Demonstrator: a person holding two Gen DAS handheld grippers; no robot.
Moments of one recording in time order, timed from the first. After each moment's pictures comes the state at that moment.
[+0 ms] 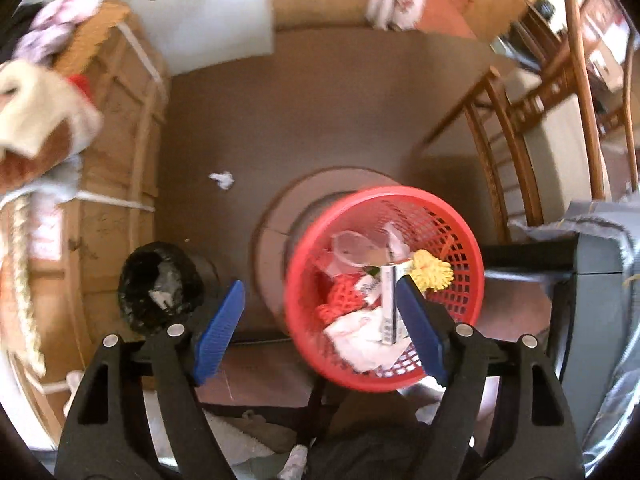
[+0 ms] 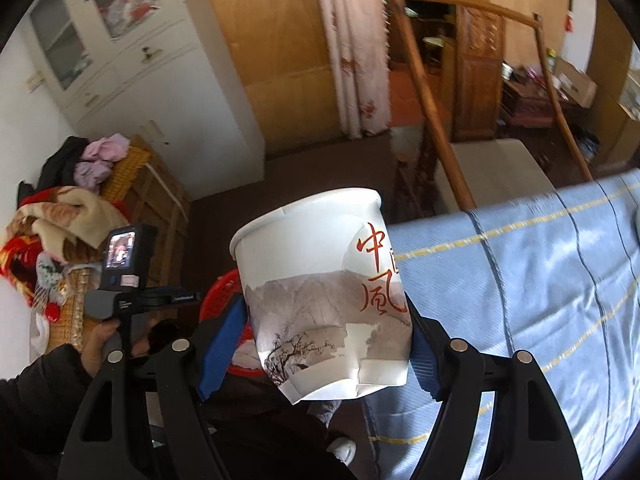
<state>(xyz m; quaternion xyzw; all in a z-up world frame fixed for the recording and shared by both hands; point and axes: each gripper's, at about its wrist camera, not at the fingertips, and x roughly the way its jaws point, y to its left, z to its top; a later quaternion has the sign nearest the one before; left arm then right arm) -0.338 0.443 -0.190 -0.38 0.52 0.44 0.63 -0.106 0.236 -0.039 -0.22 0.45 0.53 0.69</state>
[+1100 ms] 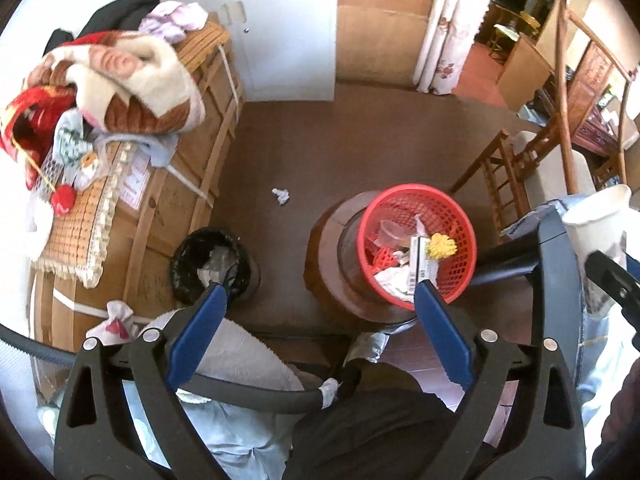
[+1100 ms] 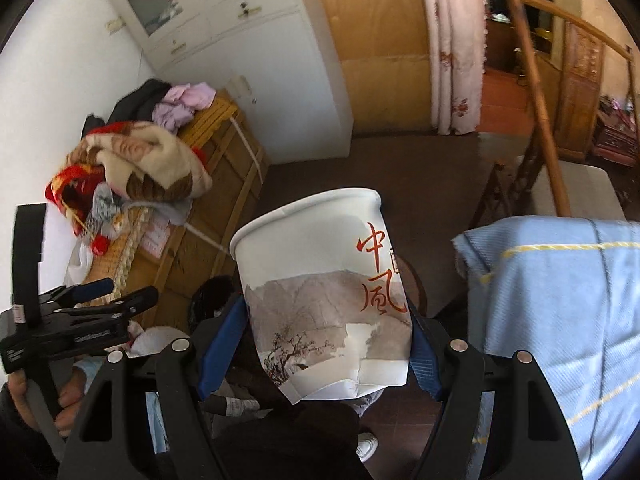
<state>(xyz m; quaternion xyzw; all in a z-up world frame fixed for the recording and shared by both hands) -0.433 0.324 -0.075 -0.36 0.44 0.53 0.63 -0.195 0.266 -0.072 -0.27 0.44 0.63 0.58</state>
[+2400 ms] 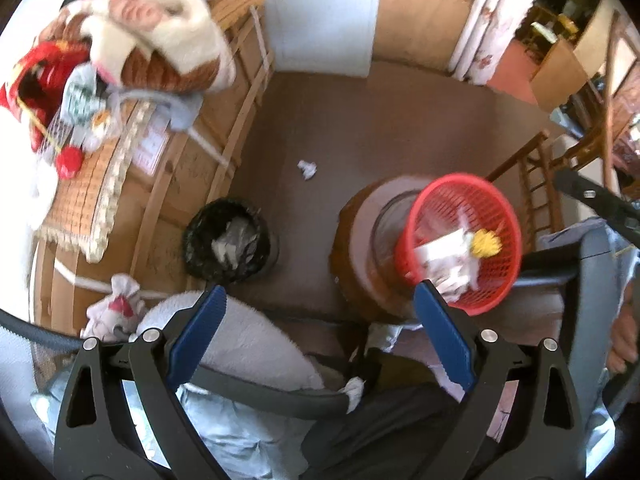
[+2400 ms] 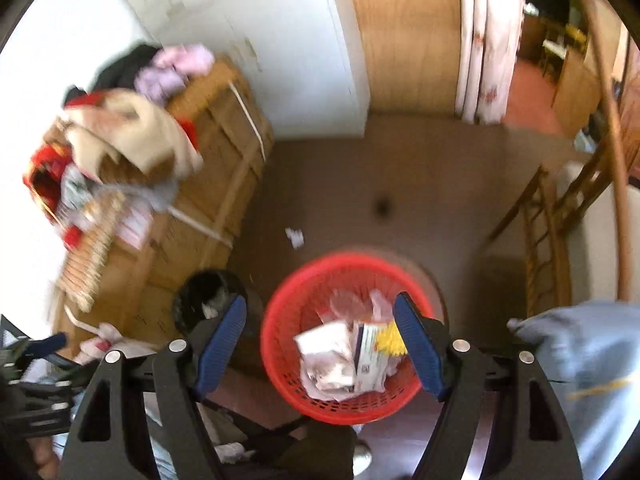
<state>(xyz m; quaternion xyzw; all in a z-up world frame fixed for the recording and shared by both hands) -0.464 0.349 -0.107 -0.39 0.44 0.55 0.59 -0.220 0.362 -0.114 -0.28 0.44 0.65 0.56</state>
